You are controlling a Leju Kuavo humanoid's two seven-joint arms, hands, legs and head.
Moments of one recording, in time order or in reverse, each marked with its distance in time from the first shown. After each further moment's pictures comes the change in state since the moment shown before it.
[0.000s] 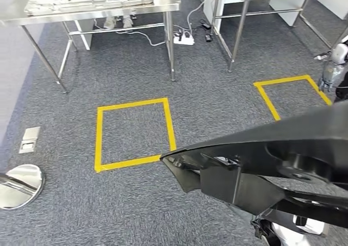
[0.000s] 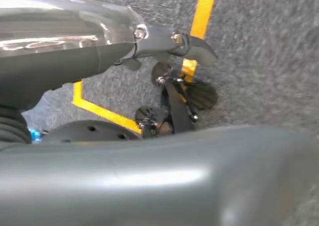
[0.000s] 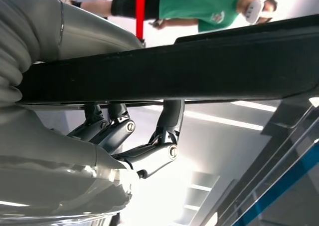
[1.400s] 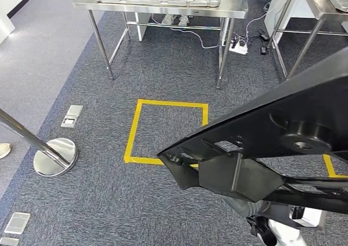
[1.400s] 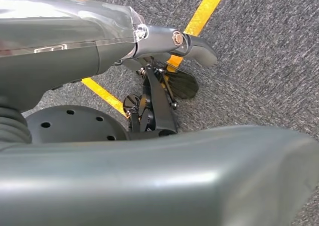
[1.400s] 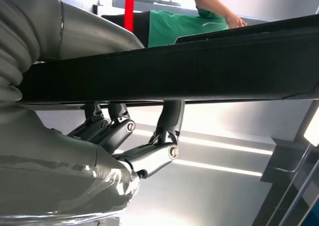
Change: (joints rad) left arm -0.012 -0.001 0.043 0.000 0.051 -0.038 -0.024; right arm -0.019 0.039 -0.002 0.010 -0.023 -0.001 0.036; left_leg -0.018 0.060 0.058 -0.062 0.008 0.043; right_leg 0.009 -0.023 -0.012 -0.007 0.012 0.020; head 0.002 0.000
